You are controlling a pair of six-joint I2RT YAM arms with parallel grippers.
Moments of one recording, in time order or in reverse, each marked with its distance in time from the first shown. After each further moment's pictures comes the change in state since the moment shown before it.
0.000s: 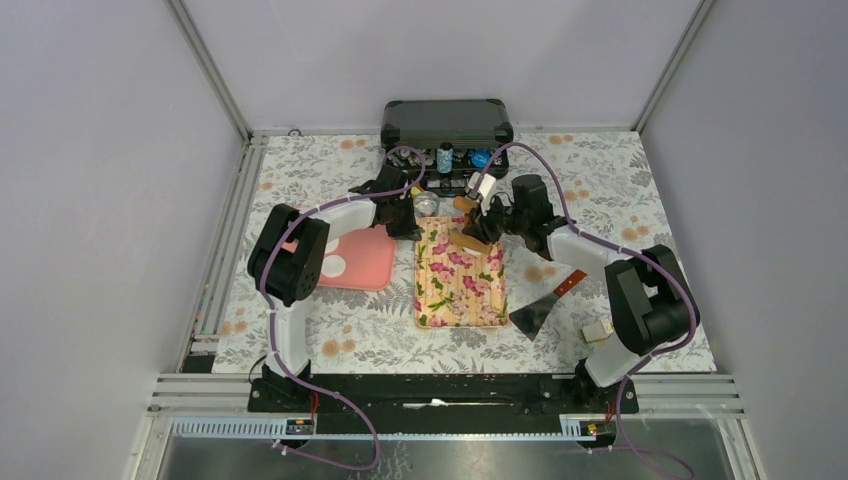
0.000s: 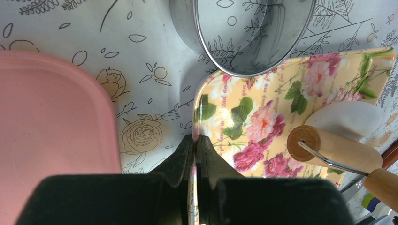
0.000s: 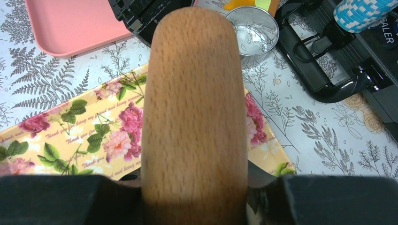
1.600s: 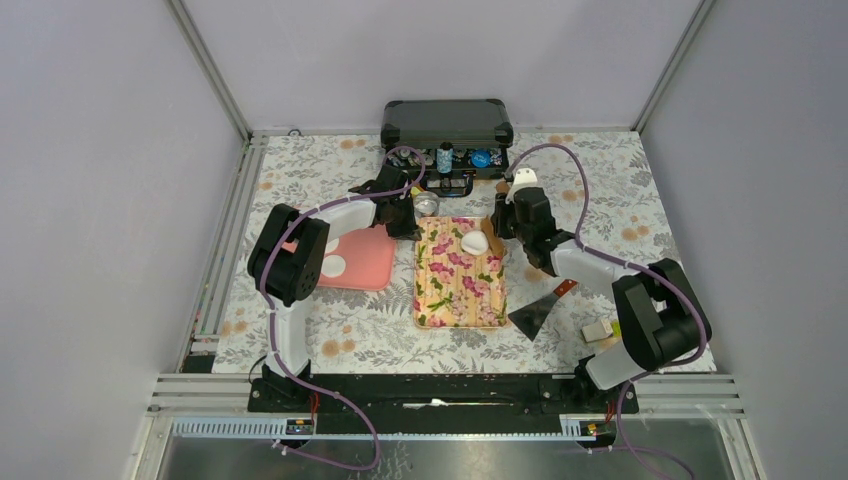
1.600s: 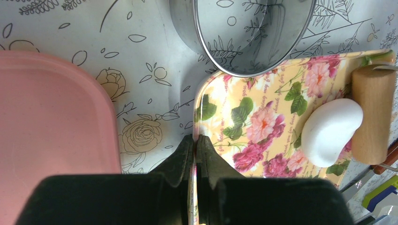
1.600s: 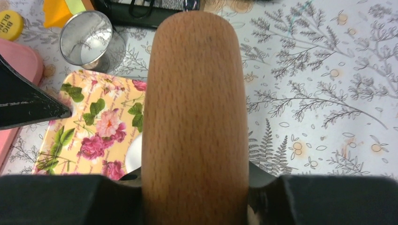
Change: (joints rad) left arm 0.000 0.000 0.000 0.000 0.001 0.000; right arm 0.037 -0.098 -0.120 0.091 0.702 0.587
